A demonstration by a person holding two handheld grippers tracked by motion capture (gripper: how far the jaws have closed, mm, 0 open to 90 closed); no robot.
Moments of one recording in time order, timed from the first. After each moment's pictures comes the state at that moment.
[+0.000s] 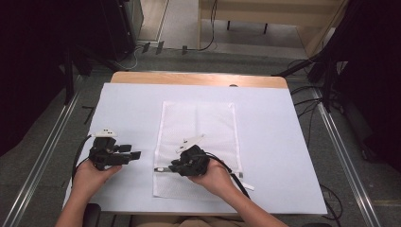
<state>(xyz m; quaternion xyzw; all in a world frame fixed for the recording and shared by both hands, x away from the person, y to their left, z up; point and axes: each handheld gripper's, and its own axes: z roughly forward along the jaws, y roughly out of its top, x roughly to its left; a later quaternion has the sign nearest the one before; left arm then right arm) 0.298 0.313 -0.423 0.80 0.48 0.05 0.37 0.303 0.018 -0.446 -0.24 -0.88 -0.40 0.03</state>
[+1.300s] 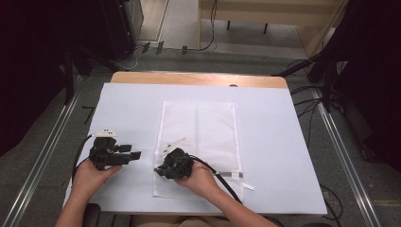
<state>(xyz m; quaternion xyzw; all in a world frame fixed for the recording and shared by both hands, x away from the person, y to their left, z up) 0.298 0.313 -0.423 0.80 0.48 0.05 0.36 0.302 0.062 -0.465 -0.23 -0.89 -0.38 0.05</state>
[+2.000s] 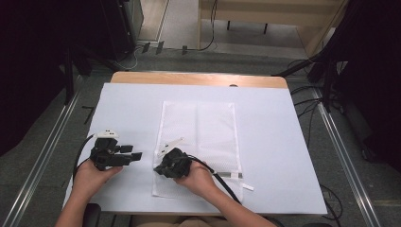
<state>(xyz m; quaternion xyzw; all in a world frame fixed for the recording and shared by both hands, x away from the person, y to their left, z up) 0.297 0.310 -0.424 0.80 0.47 0.05 0.37 0.303 0.068 -0.466 -0.22 -0.90 -0.38 0.04</state>
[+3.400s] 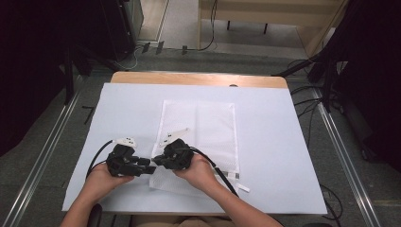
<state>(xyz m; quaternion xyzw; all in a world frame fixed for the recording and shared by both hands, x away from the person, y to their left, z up) 0.295 0.272 -0.439 0.86 0.38 -0.06 0.35 0.315 0.061 -0.437 -0.23 -0.88 -0.43 0.04</state>
